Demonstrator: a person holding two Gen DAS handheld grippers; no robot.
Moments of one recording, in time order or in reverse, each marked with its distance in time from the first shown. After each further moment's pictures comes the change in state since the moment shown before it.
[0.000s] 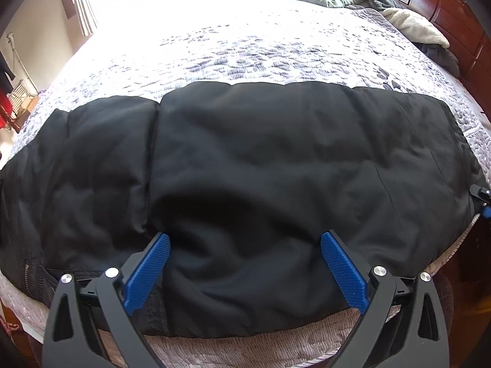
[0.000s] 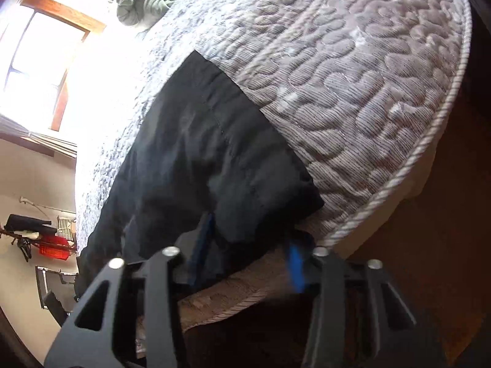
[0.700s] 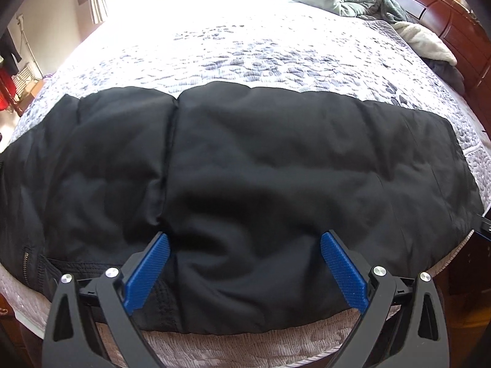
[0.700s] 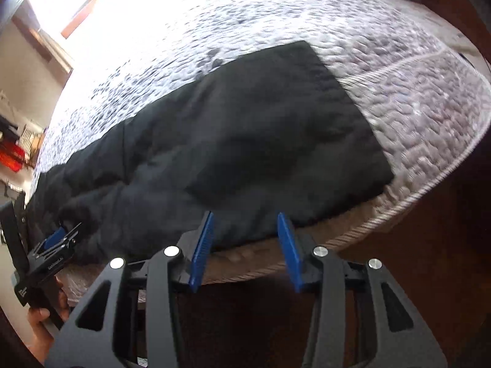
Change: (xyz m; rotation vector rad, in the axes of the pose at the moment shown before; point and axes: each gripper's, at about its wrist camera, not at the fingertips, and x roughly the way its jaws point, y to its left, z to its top) left arm -0.010 0.016 -0.005 -0.068 -0.003 -0.014; right arm -0.019 0.068 -0.040 -0.266 0.044 -0.243
